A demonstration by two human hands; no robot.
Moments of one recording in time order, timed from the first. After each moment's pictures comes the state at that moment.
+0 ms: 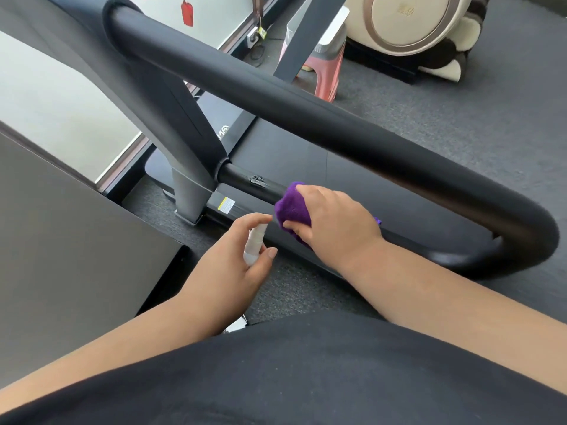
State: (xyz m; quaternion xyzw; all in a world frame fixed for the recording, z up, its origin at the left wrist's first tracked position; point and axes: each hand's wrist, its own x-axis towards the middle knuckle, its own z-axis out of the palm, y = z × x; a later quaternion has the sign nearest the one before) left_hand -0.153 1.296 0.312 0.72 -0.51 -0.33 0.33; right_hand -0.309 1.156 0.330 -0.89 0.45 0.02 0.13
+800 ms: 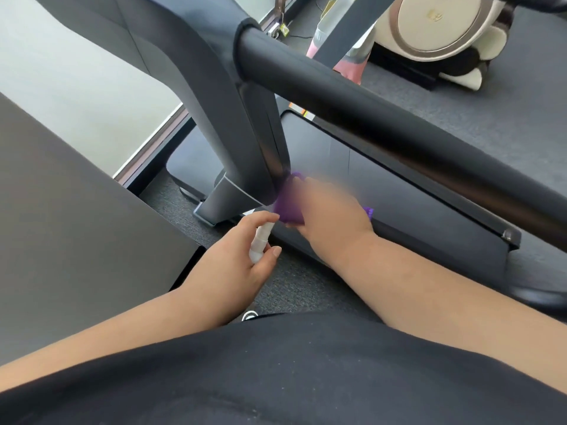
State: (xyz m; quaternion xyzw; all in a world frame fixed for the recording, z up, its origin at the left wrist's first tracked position) left_hand -0.039 1.296 0.304 0.72 -0.51 -0.34 0.32; right_hand -0.179 1.149 0.307 -0.92 0.39 0.08 0.00
